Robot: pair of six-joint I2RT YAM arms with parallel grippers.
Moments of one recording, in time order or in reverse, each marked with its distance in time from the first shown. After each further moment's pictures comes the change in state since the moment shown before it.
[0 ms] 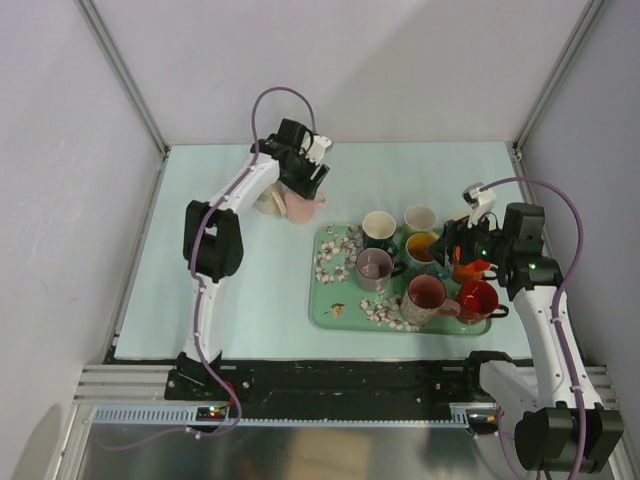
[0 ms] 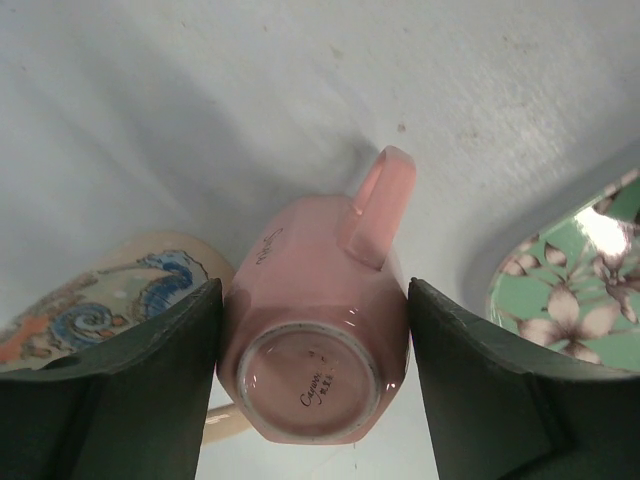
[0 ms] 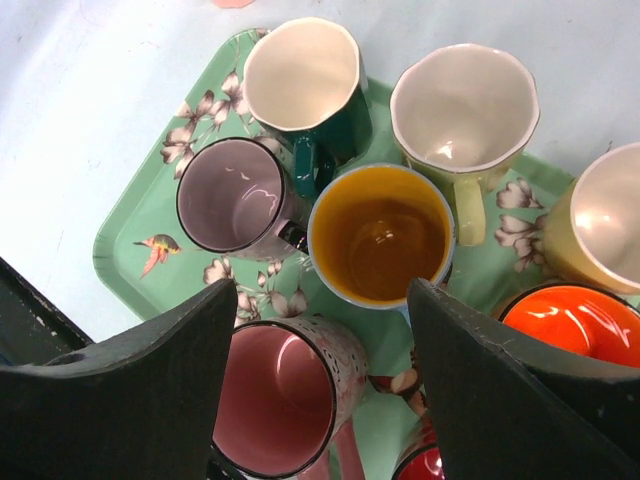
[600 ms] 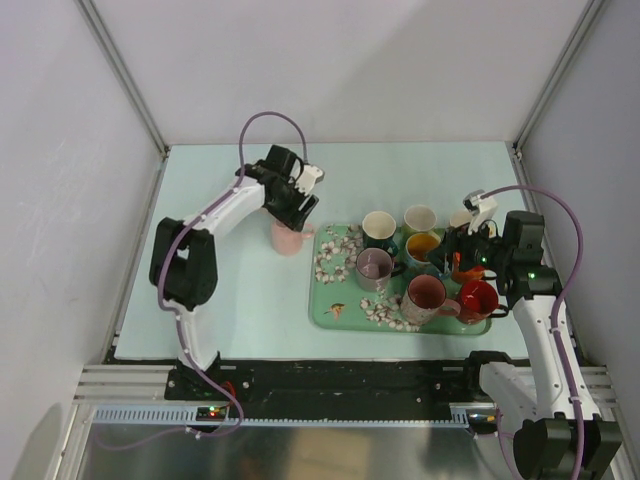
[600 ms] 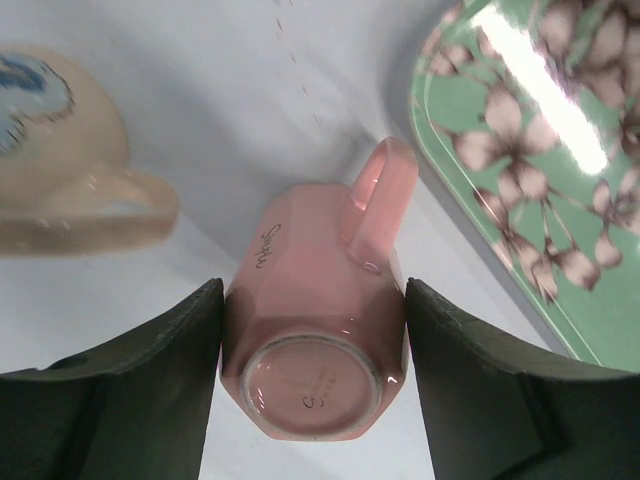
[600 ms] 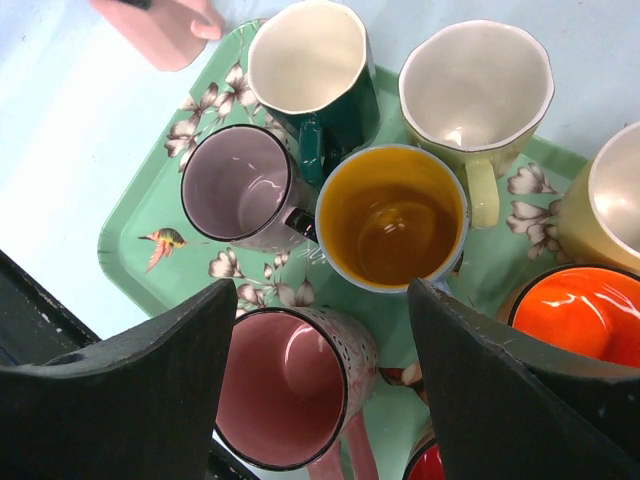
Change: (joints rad) left arm -0.027 -0.332 -0.483 0.029 -0.001 0.011; right arm -0.003 -0.064 -0.064 0.006 -0.002 0.021
